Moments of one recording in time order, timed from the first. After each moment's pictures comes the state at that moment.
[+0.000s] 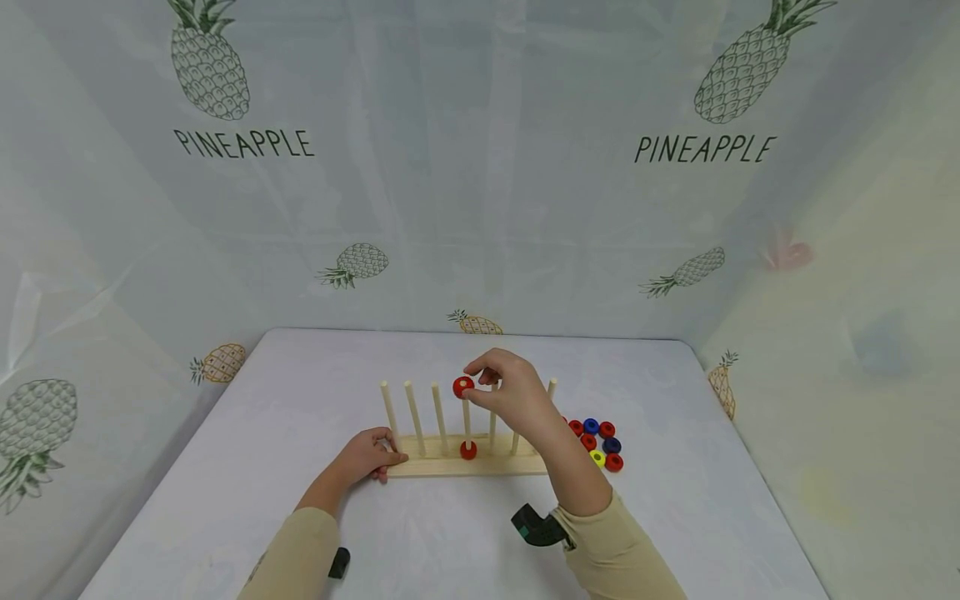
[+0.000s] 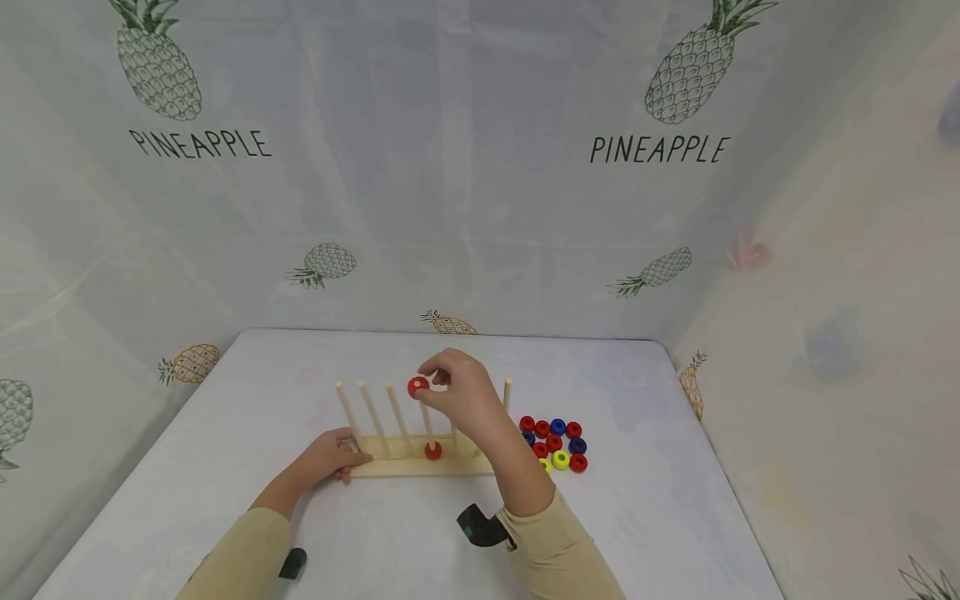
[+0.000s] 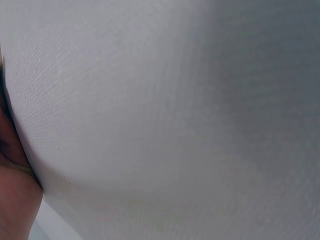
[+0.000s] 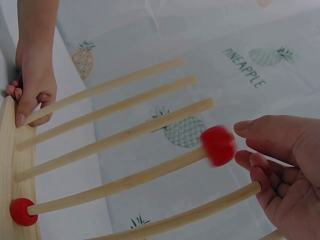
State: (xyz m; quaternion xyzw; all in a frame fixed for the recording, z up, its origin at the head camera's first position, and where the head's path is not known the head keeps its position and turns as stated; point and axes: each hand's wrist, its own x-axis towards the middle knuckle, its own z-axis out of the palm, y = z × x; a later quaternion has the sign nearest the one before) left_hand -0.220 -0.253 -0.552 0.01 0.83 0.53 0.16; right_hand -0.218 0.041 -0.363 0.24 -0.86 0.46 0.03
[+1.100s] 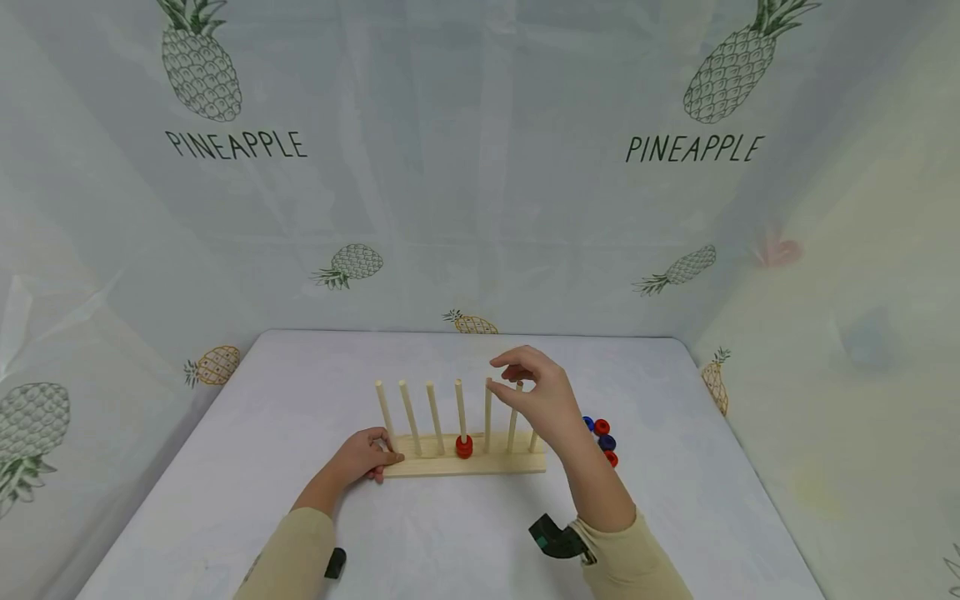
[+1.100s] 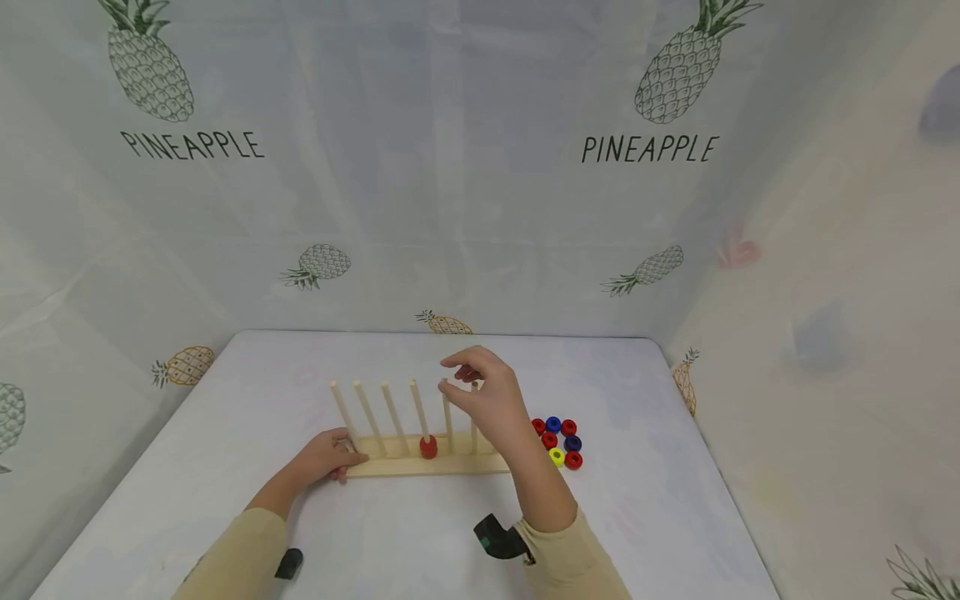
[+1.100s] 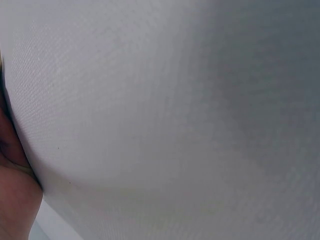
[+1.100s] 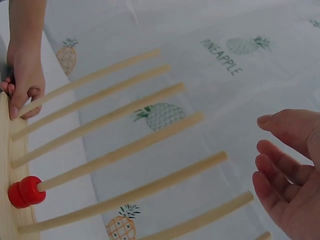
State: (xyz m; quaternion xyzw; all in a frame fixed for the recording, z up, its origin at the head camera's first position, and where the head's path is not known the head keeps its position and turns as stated) left_hand -0.220 -0.253 -0.552 0.02 0.84 0.52 0.16; right_hand -0.203 0.075 -0.360 0.19 -0.81 0.55 0.08
